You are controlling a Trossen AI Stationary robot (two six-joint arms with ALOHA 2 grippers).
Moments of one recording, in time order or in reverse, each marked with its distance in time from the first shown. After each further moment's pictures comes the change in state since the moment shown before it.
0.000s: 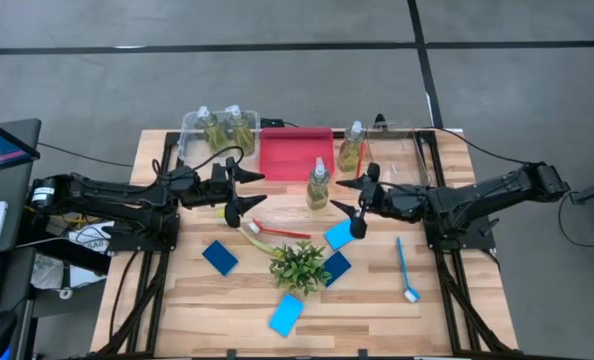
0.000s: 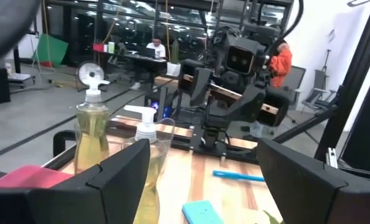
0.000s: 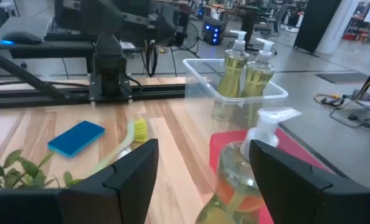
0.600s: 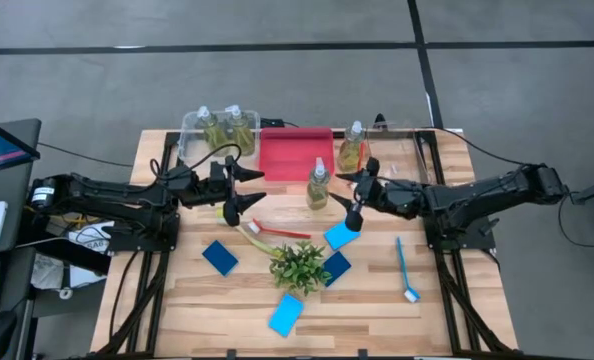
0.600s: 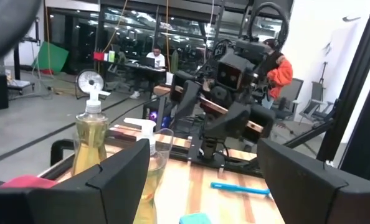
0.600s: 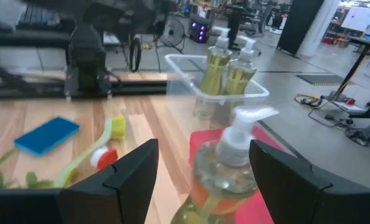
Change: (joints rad) left arm 0.000 0.000 0.000 0.043 0.000 -0.025; right arm -0.060 0.045 0.000 0.033 0.003 -0.039
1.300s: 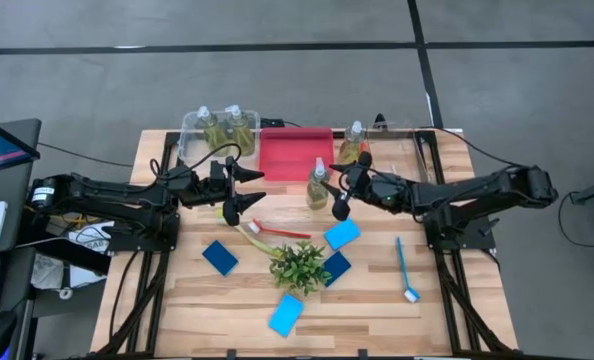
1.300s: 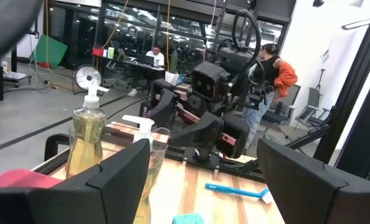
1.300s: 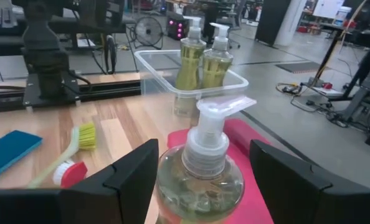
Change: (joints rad) left arm 0.000 0.000 0.000 0.000 0.000 -0.041; right arm -0.122 0.138 0.000 0.147 -0.028 0.050
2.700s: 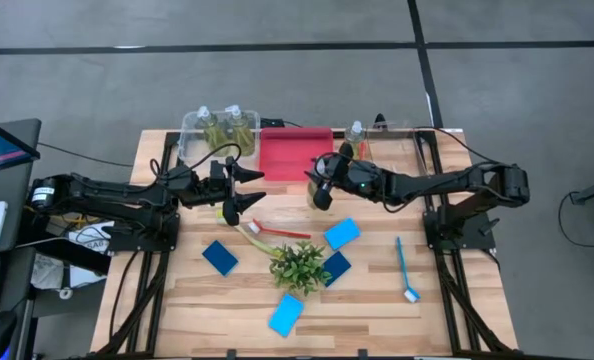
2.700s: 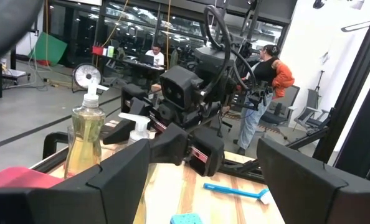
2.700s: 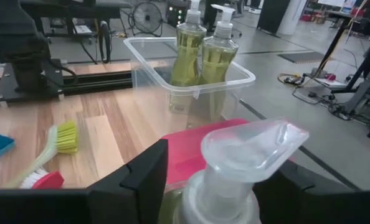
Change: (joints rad) left arm 0.000 0.000 0.000 -0.001 0.000 -0.010; right arm -0.129 0.237 0.142 0.043 -0.130 -0.010
